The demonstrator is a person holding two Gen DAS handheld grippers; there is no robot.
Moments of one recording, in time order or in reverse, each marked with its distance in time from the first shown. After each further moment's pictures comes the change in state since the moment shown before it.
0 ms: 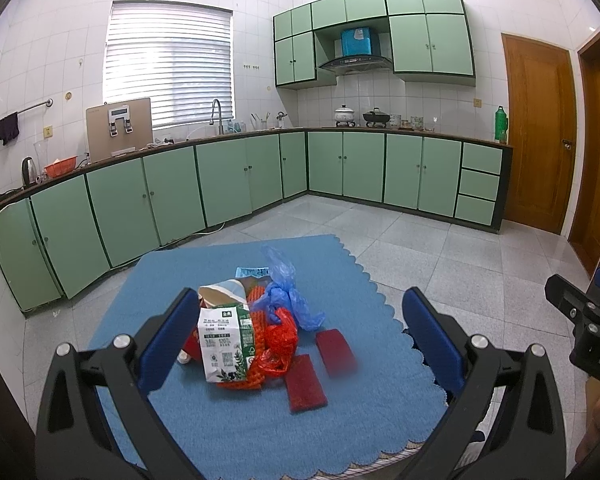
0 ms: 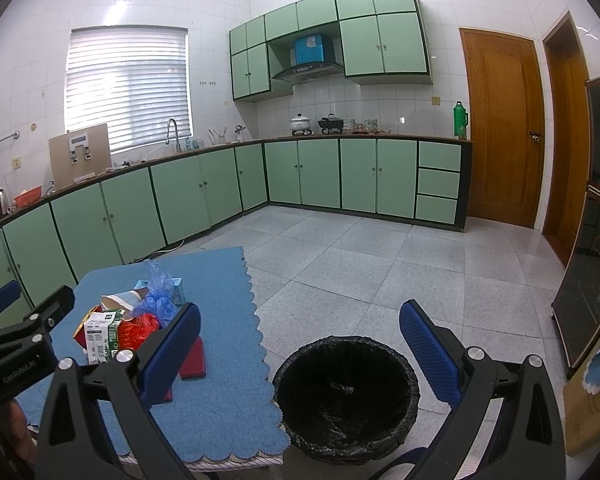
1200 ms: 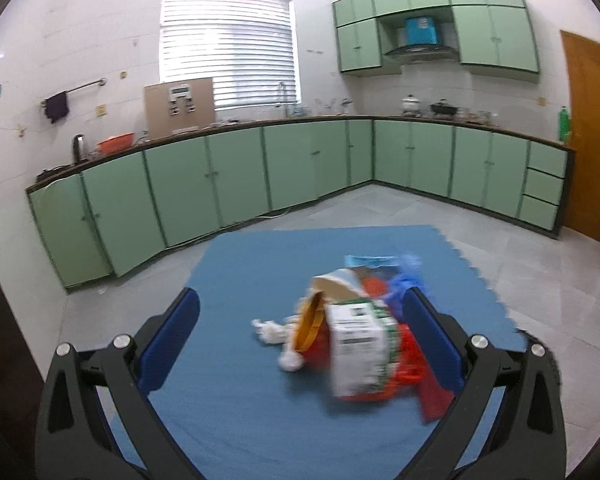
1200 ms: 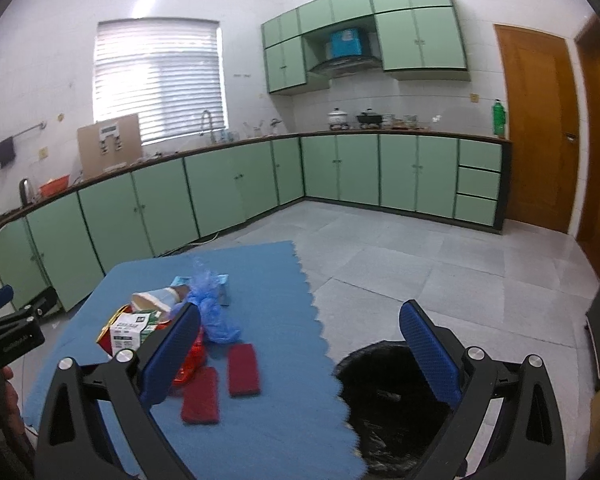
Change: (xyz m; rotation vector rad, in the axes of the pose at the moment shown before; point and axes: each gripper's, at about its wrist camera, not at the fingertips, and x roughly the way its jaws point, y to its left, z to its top) left arm 0.049 0.126 -0.015 -0.064 0.048 0.228; right arm 0.063 0.081 -0.007 -0.045 0.020 0.134
